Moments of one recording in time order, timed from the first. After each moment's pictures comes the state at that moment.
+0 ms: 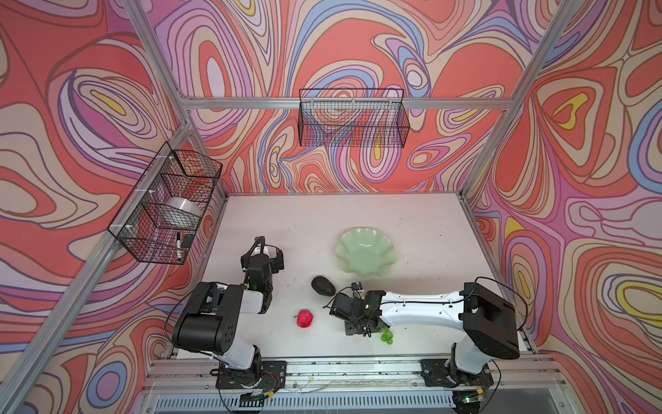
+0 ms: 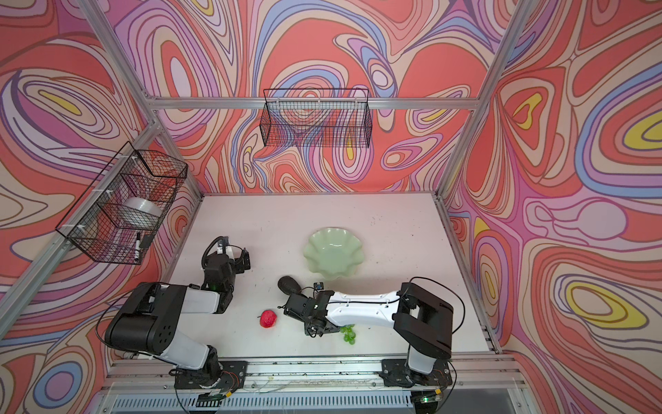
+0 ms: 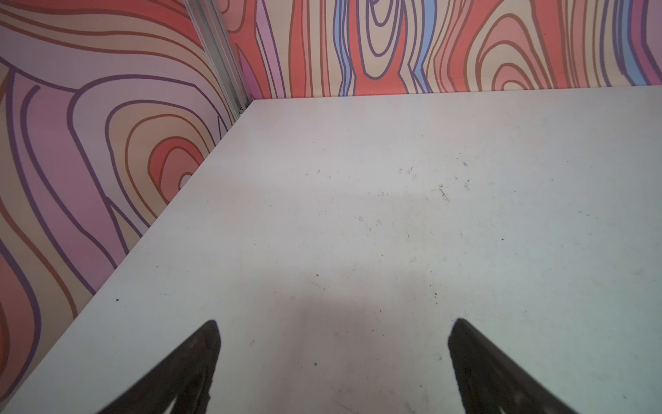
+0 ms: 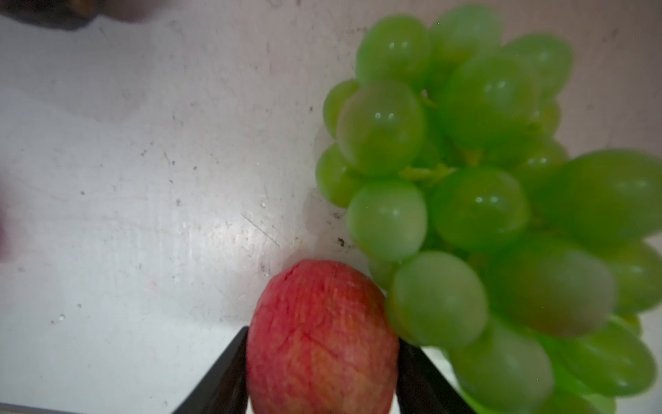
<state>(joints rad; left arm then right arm) -0.10 1.55 0.34 0.87 -0.33 -0.01 1.20 1.71 1.06 -0.76 0.17 1.09</state>
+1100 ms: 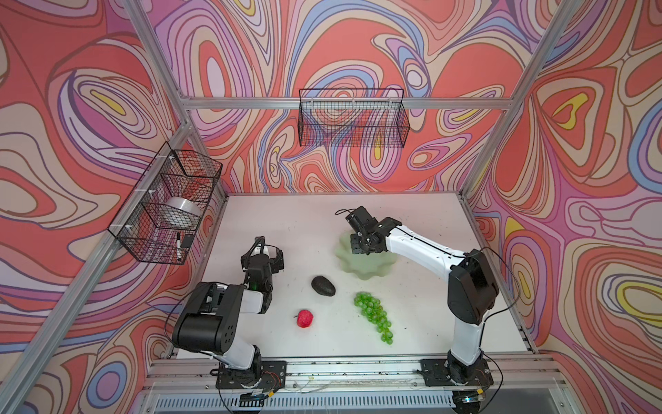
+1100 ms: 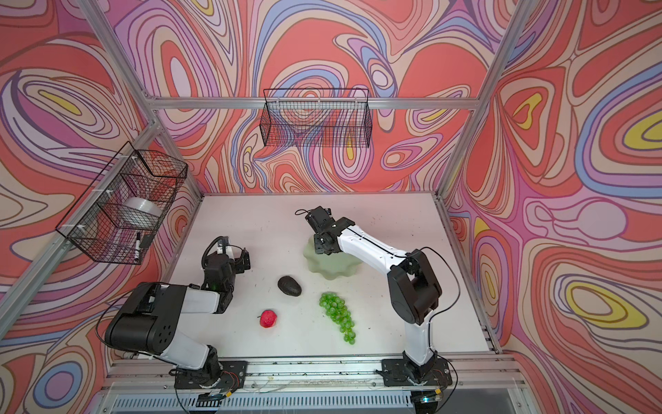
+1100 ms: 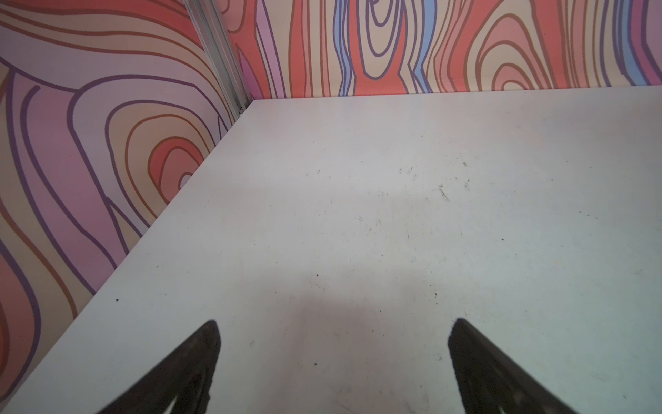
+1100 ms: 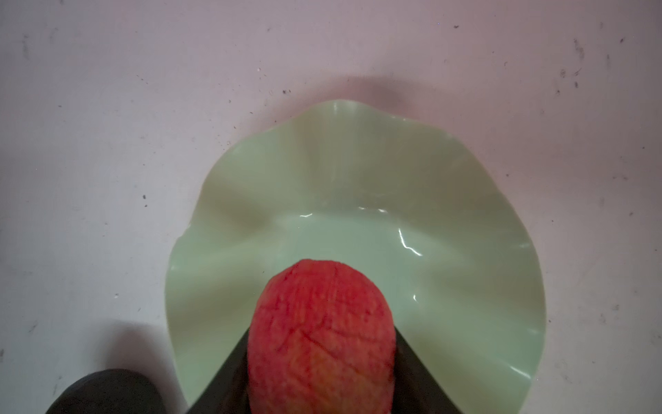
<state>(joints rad) -0.10 1.55 0.34 0.87 -0.33 -0.01 0.65 1.94 1.59 -0.77 0.24 0.49</state>
